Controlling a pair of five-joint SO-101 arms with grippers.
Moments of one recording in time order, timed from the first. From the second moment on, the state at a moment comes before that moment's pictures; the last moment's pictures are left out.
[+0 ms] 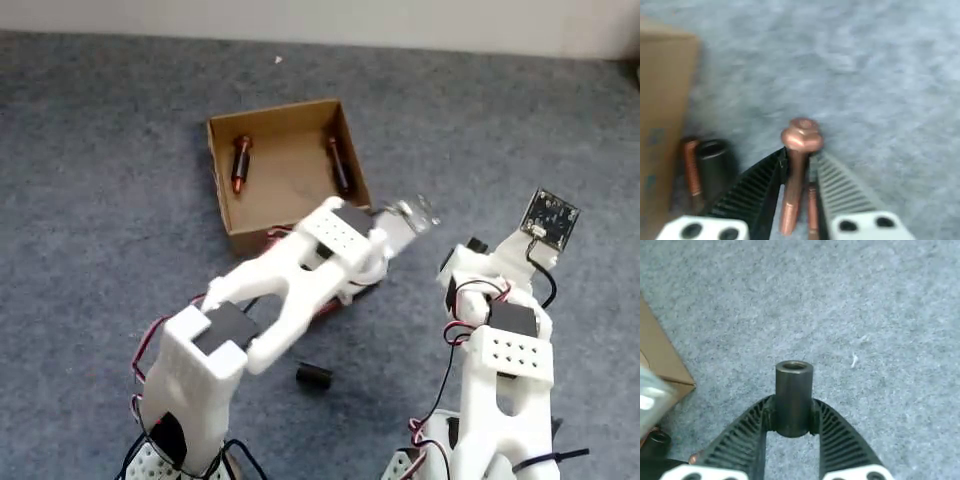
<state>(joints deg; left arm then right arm) 32.5 28.5 -0.2 67.6 -12.4 5.4 -46.3 63.2 39.7 -15.2</state>
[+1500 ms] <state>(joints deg) 21.6 -56.2 56.6 42.0 15.7 -2.0 -71.5 73.3 39.7 -13.3</state>
